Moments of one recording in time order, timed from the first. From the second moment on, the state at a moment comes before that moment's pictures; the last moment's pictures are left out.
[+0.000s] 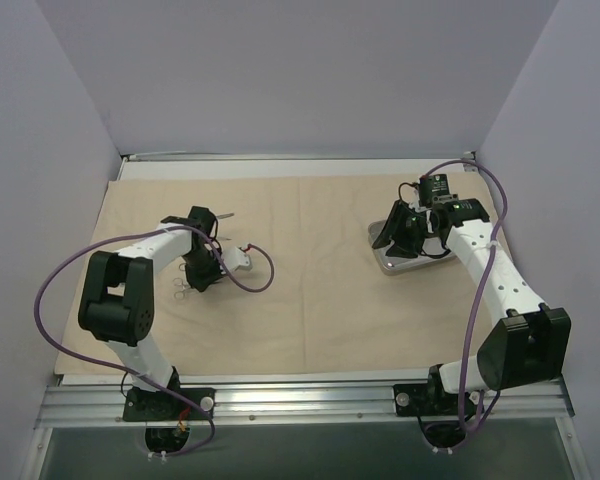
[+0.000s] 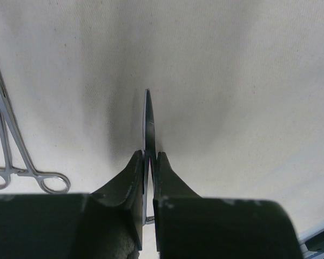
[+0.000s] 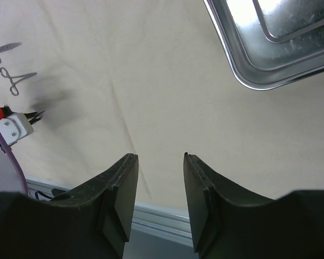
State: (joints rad) left arm -0.22 1.76 1.11 -0.87 0.12 1.07; right arm 0.16 1.40 1.21 -0.86 -0.28 0.59
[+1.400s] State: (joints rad) left arm -0.24 1.77 1.10 -0.87 0.11 1.05; right arm 0.15 1.40 1.20 -0.85 -0.29 0.59
